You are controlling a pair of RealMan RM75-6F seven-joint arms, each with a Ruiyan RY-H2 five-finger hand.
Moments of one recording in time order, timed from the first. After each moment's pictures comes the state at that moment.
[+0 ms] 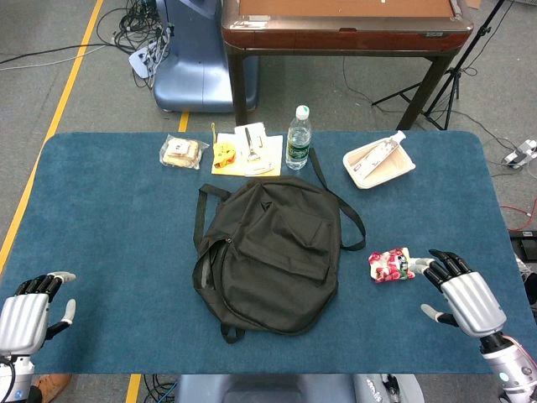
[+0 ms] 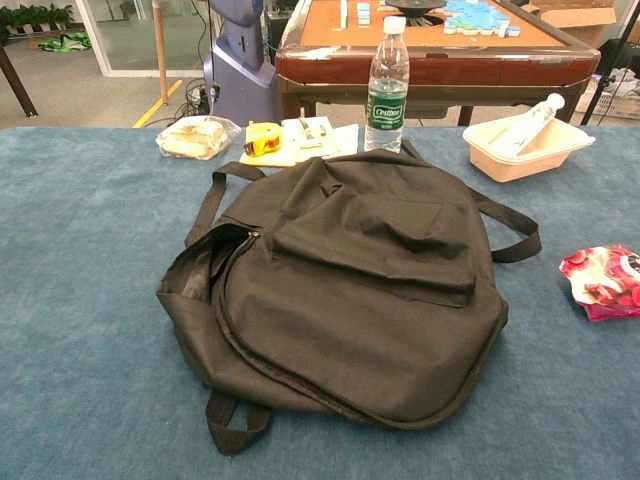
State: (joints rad) left arm -0.08 -1.19 0.01 -1.69 1.45 1.57 0.22; right arm 0.17 -1.07 -0.06 -1.57 -1.74 1.47 0.03
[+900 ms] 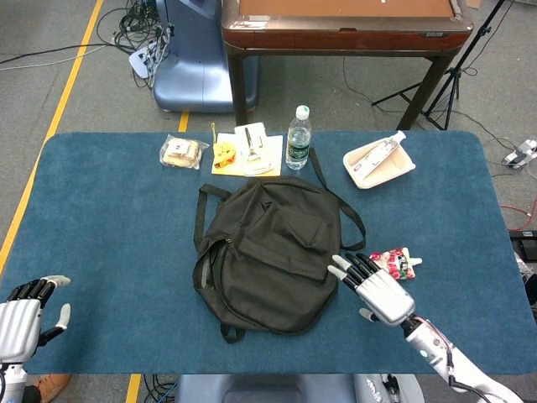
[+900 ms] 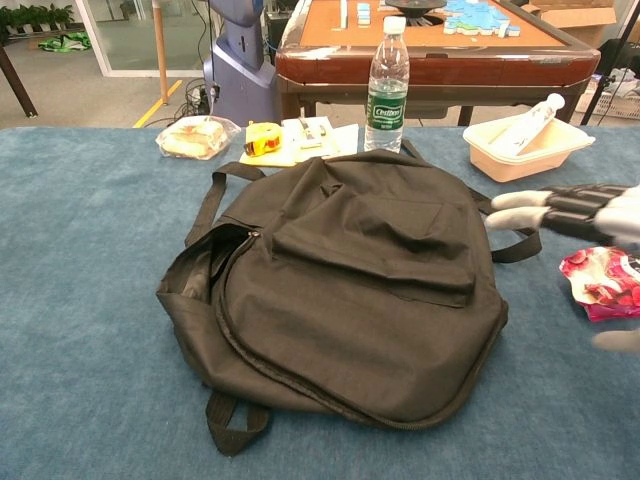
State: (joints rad) left arm -0.04 -1.17 0.00 -1.70 1.50 1.59 0.16; right arm 0.38 -1.29 -0.02 -1.57 -1.77 1.12 -0.22
